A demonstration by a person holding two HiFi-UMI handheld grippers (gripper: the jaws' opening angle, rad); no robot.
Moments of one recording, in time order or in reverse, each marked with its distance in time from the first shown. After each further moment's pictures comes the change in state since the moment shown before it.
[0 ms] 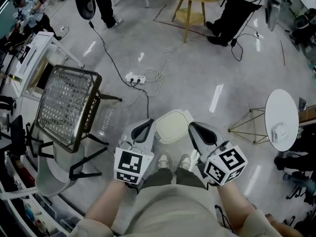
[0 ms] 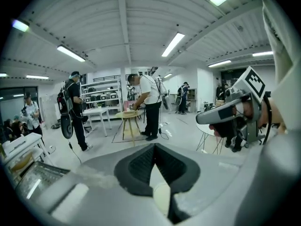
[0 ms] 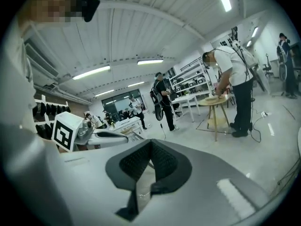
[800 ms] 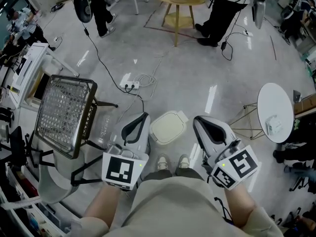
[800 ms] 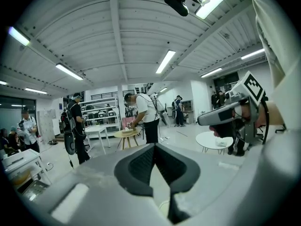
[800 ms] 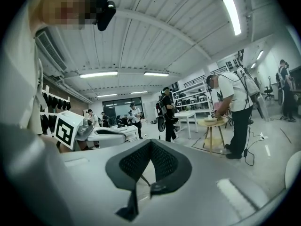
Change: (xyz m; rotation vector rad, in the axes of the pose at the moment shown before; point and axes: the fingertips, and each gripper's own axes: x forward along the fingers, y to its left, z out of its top) left arm -0.046 -0.010 0.095 0.028 -0.188 0.011; right arm -0.059 0.027 0.082 -0.153 -0.135 -0.039
